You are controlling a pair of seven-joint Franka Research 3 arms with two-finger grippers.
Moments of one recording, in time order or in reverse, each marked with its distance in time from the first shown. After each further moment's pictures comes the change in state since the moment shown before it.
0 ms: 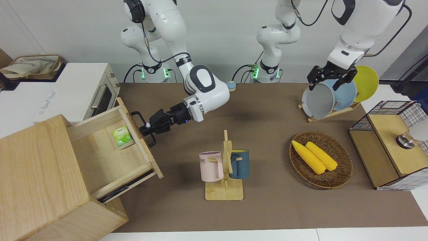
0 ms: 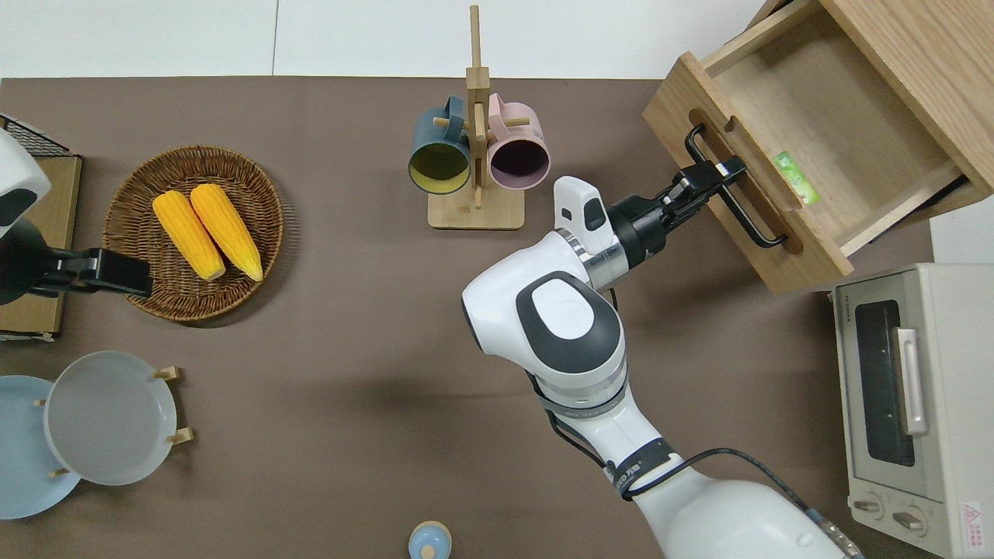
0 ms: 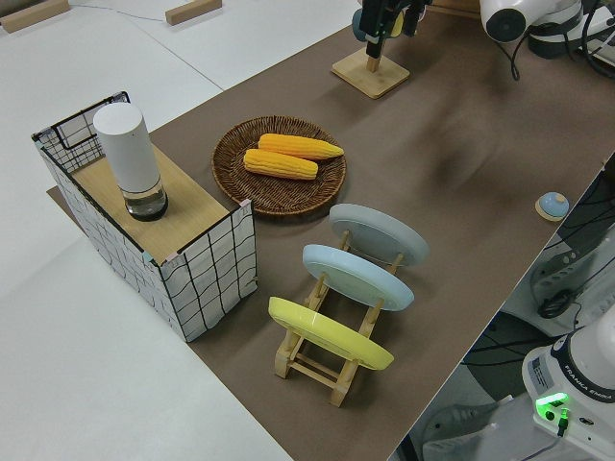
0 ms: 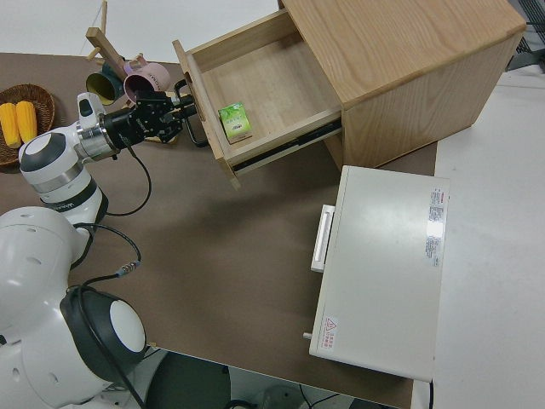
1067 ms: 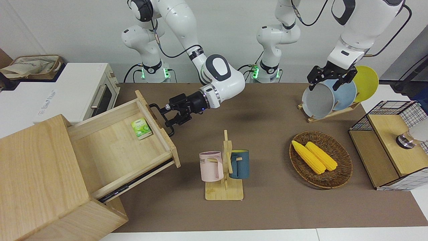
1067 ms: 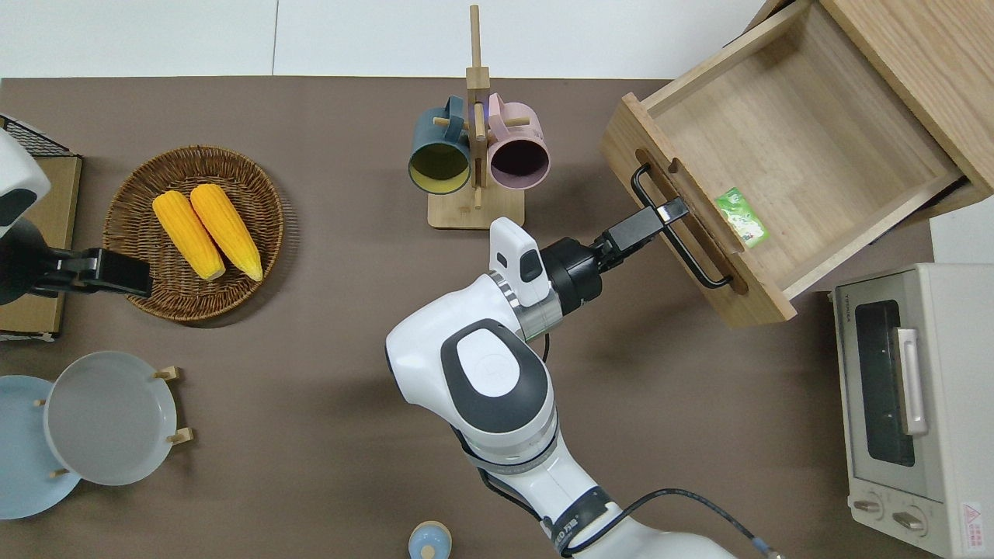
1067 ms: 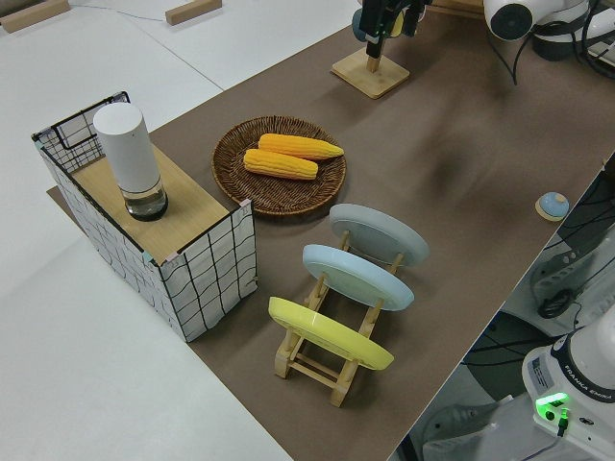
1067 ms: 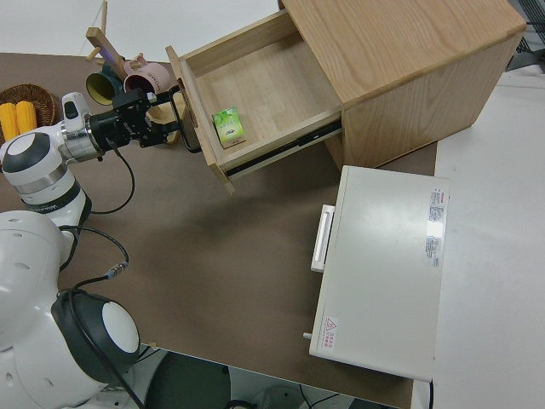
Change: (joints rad) left arm 0.000 0.000 0.000 0.000 0.000 0.000 0.000; right arm 0.040 -0.003 -0.001 0.040 0.080 -0.019 0.109
